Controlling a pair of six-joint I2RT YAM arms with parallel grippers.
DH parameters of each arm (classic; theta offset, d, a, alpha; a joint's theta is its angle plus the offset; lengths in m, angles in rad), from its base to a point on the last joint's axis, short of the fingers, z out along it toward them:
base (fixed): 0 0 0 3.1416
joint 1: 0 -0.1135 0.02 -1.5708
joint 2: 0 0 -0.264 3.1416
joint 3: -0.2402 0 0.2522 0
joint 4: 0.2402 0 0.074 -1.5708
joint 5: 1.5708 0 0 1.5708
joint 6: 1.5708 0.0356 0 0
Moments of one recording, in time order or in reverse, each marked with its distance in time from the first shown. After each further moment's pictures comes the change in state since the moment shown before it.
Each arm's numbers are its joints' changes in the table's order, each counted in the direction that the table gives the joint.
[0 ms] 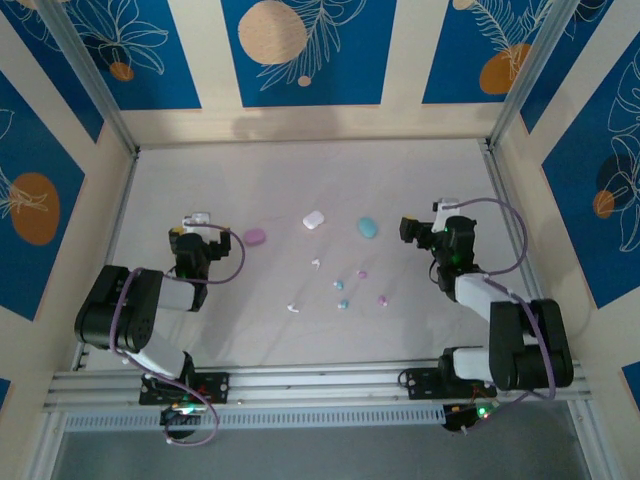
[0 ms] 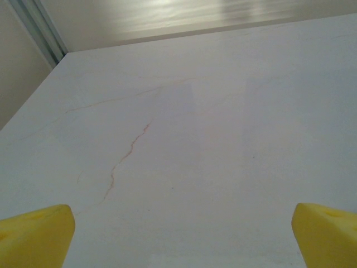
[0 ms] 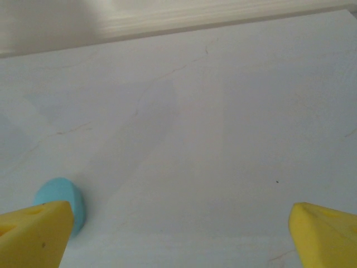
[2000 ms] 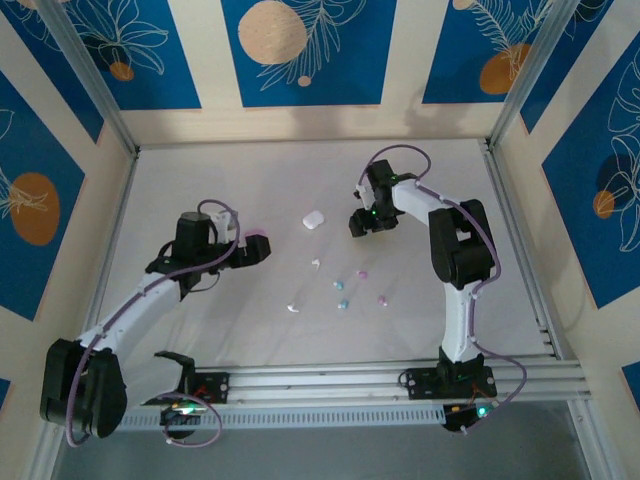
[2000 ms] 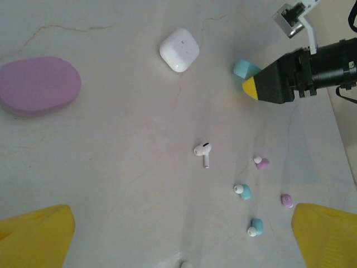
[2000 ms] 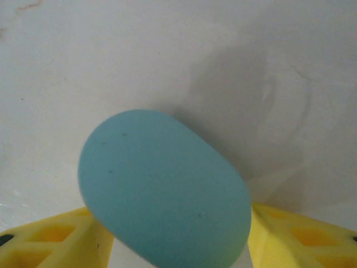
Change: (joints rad) left arm 0.148 0.441 -0.317 1.137 0.729 -0.532; right arm -0.282 -0.815 -1.050 1.147 -0.098 -0.159
